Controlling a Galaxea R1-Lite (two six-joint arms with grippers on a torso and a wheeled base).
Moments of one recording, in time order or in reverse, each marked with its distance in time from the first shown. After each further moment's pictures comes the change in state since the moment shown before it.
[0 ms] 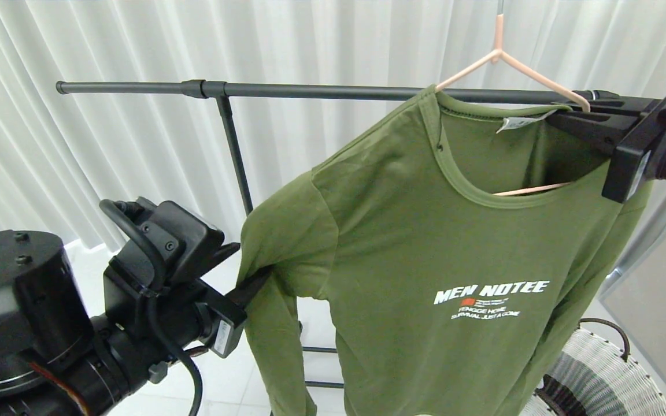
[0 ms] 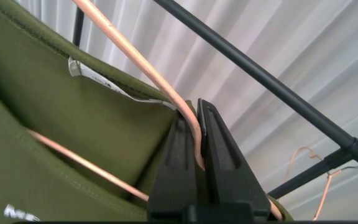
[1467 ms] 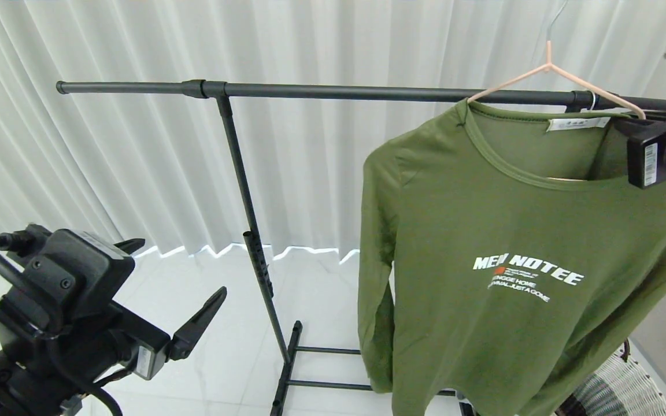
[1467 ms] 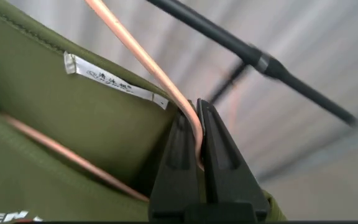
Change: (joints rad) left arm 0.106 -0.197 0.146 -0.001 0.044 0.113; right arm -0.182 0.024 0.002 0.012 -0.357 0.013
